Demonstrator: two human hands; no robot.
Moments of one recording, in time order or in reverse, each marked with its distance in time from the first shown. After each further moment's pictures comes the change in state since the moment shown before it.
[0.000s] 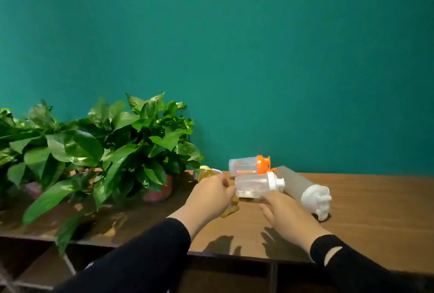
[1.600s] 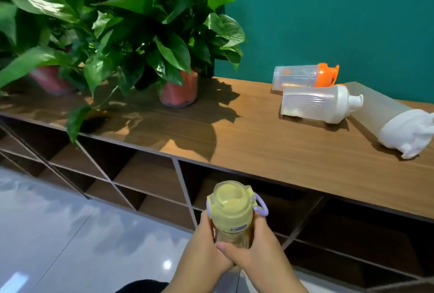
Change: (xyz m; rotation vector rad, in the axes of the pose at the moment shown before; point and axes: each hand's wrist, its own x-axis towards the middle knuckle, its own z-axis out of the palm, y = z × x) left_hand -0.164 -0.159 0.184 -0.856 -0.044 -0.338; right_hand -0.095 -0.065 0.199 0.747 -0.424 0.345
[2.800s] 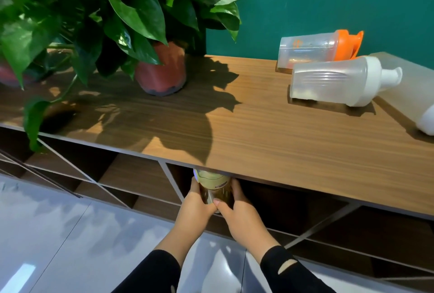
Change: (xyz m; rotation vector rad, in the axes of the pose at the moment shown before) left_hand 0.125 -0.057 -0.019 0.284 0.036 -0.231; right_hand 0.127 0.053 0.040 -0.125 0.013 0.045
